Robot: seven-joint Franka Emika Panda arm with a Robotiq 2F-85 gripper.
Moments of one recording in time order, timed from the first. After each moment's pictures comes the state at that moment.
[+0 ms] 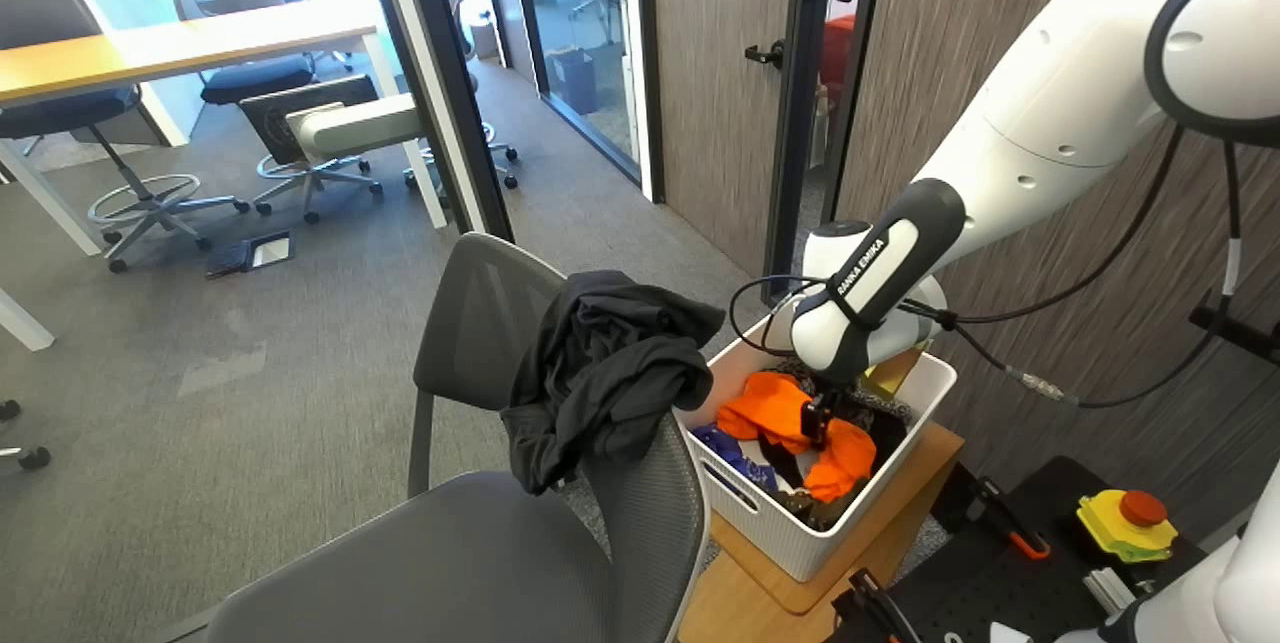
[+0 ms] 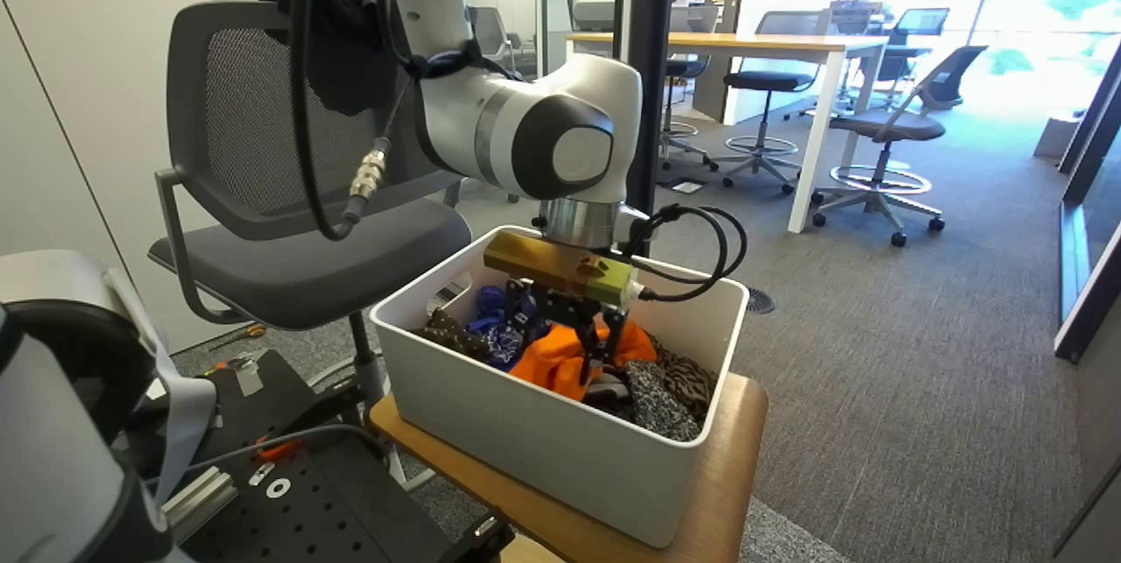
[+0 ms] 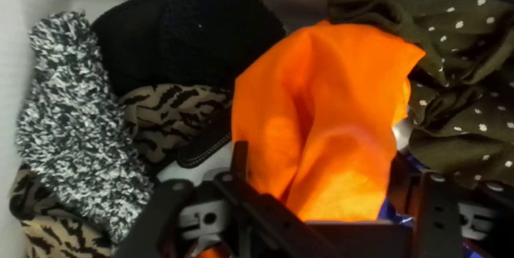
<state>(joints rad) -0.03 0.33 0.04 -2.52 0.00 2.67 -0.39</state>
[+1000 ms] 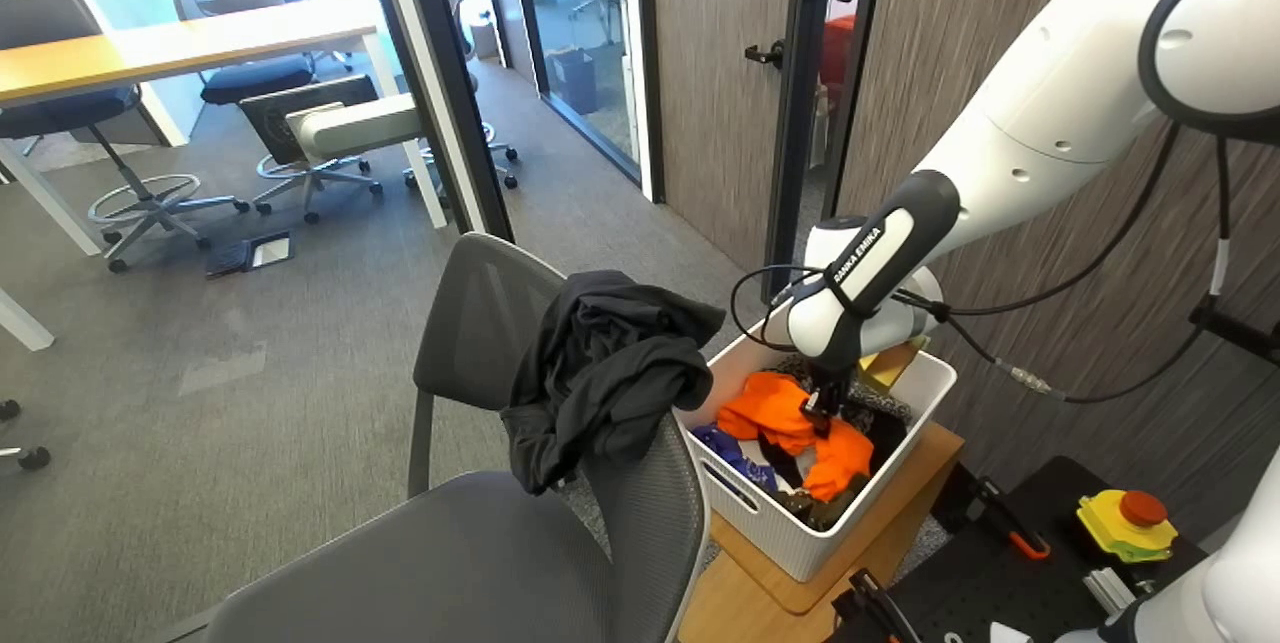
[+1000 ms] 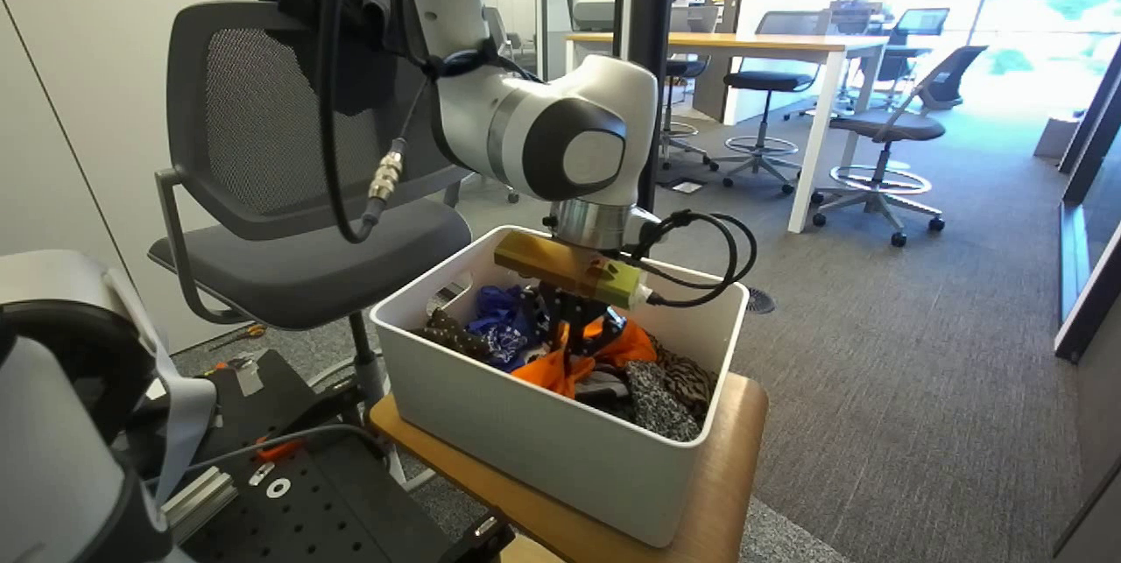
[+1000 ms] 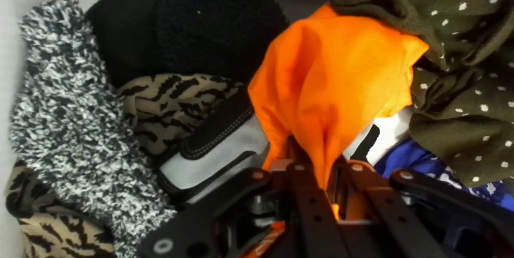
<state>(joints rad) -0.10 0.34 0.10 -2.49 0.04 2.65 -0.41</state>
